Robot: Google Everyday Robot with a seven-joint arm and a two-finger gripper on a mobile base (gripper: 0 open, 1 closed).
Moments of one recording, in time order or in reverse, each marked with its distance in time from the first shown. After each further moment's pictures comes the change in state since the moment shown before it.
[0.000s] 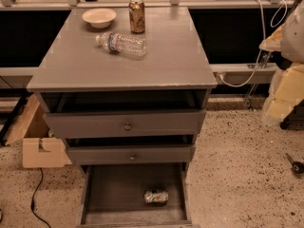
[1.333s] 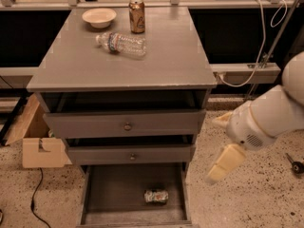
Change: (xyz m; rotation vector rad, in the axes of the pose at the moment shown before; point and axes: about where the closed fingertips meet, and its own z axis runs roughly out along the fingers) arm -0.020 0.086 0.176 -0.256 -0.290 0.154
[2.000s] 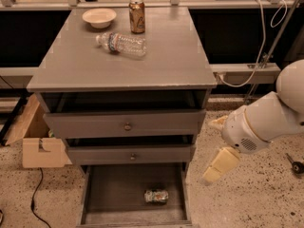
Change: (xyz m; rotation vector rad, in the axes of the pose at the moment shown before) arm -0.001 0.001 0.017 -0.002 -0.034 0.021
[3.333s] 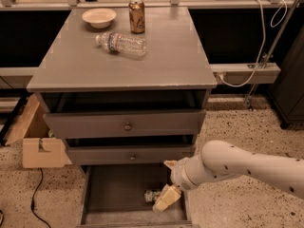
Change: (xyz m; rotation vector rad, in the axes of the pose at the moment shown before) arm 0.036 0.002 0.268 -0.102 -0.145 -0.016
